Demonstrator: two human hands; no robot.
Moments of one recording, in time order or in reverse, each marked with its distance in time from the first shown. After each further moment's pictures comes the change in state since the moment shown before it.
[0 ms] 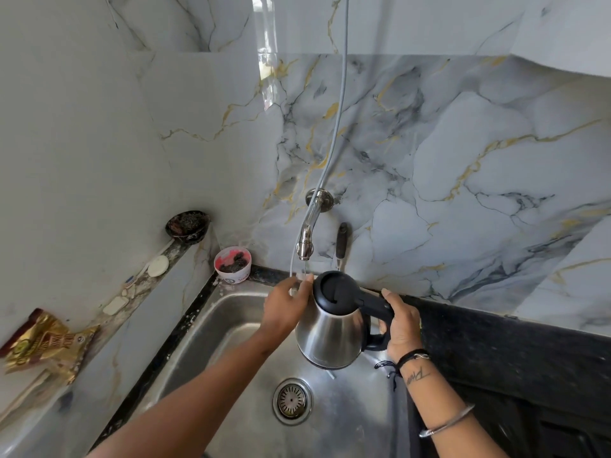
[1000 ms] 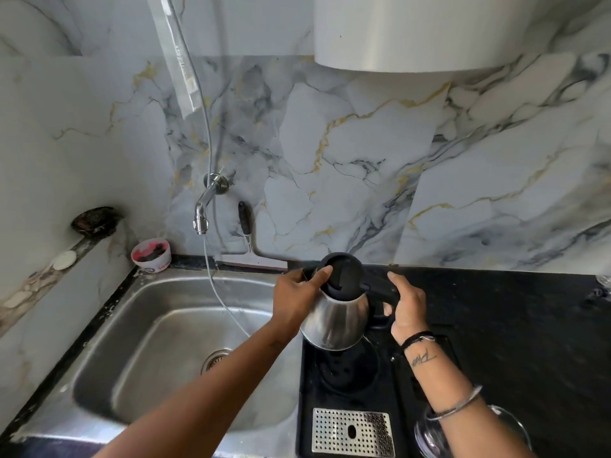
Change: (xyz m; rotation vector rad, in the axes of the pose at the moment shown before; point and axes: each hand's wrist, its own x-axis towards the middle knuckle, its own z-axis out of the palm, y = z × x) left_hand -0.163 0.110 0.179 -0.362 -0.147 0.021; right_hand -0.061 -0.105 -0.236 0.084 0.153 -0.165
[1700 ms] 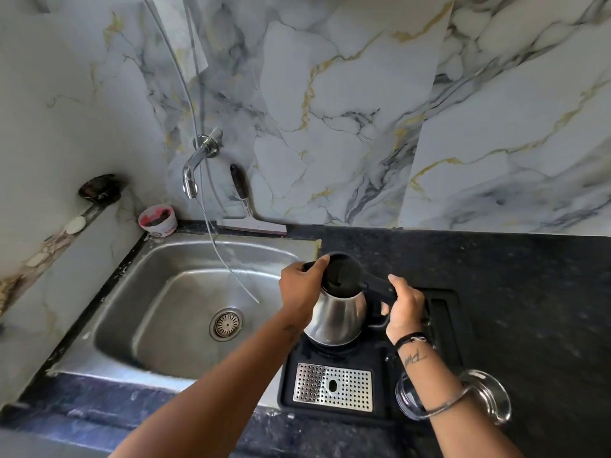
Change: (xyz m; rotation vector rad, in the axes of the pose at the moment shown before) left_hand -0.028 -0.038 0.067 0.065 0.260 -0.255; right_hand 0.000 0.049 -0.071 0.032 0.015 0.131
